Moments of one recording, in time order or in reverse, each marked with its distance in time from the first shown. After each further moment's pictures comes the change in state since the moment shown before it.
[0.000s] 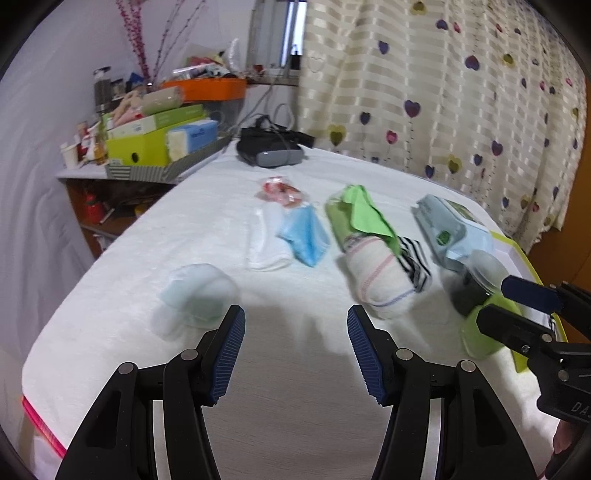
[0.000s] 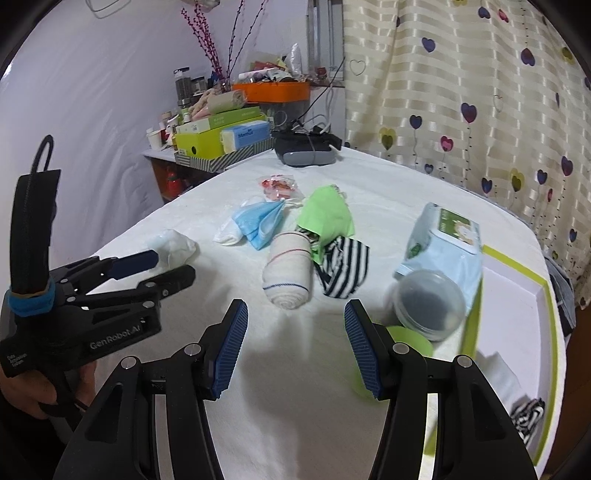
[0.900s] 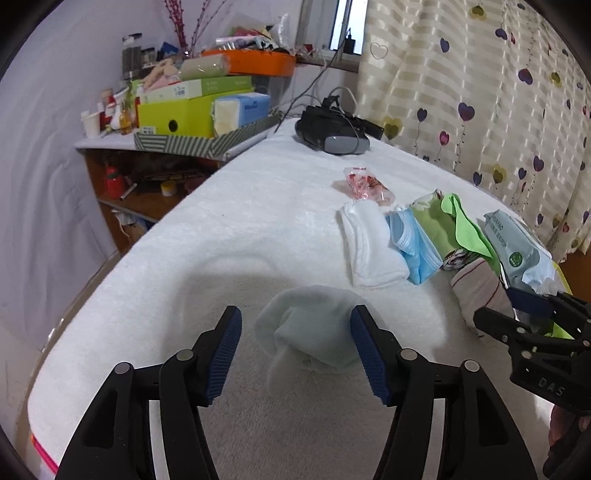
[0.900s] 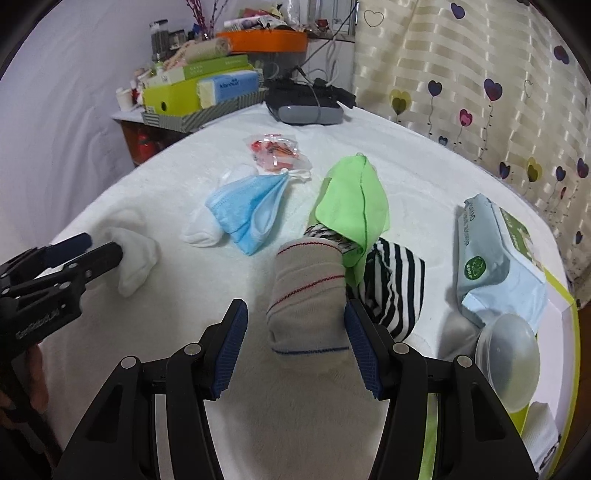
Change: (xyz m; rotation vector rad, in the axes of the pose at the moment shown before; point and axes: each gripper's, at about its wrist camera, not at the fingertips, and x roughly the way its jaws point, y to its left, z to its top) left arm 0.055 0.083 0.015 -0.085 0.067 0.056; right arm 0.106 0.027 0.032 -0.009 0.173 -0.115
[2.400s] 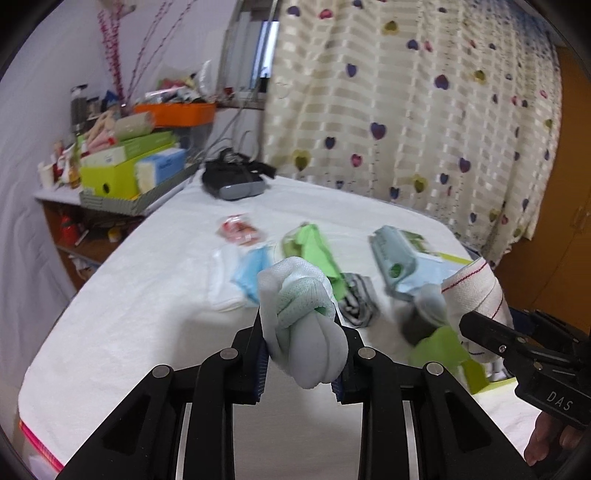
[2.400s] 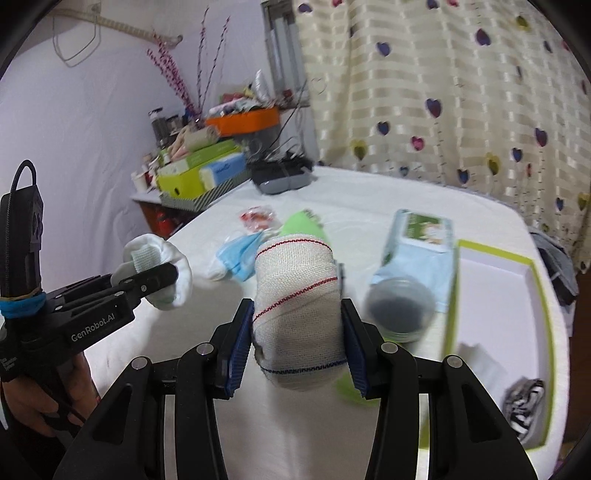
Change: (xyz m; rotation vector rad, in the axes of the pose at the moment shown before) left arm -0.090 -0.112 -0.001 0.119 -0.125 -0.194; right arm -0.125 -0.074 -0.053 0.181 -0.261 0.103
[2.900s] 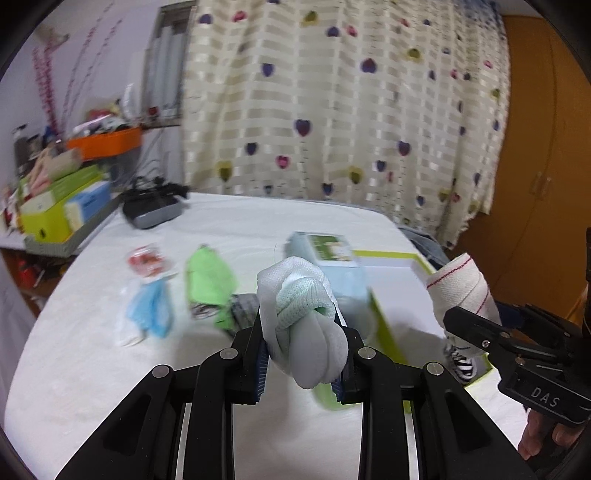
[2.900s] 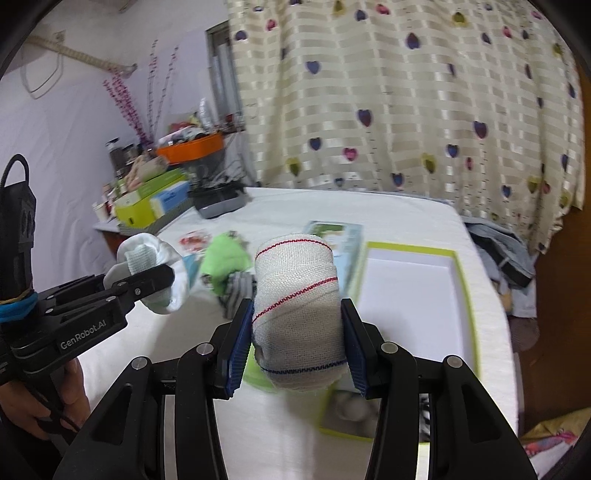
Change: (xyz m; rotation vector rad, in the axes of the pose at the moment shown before) left arm 0.010 -0.105 0.015 0.147 -0.004 -0.155; right arm -0.050 -0.076 -0.007 0.097 -0.062 -0.147
